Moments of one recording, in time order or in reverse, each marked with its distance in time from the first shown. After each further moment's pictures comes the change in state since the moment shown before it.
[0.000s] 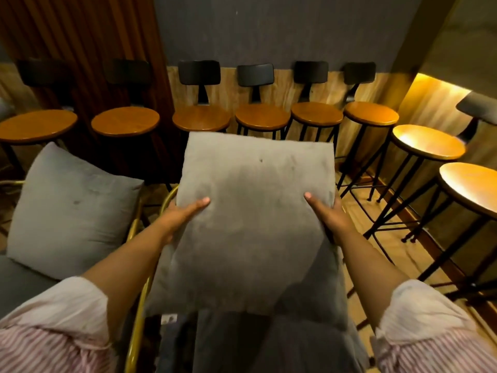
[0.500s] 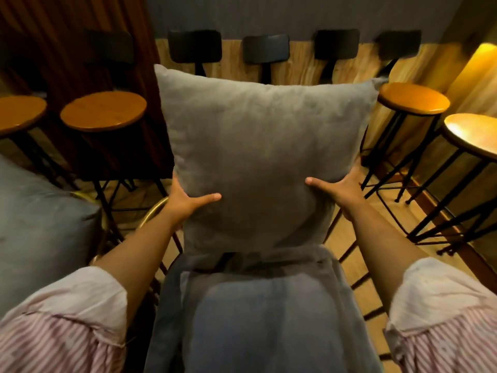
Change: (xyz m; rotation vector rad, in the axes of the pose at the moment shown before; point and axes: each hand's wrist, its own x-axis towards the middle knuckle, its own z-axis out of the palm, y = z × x) left_hand 0.228 0.007 0.048 0.110 0.092 0.219; right_hand 0.240 -0.003 0.051 -0.167 0.054 -0.251
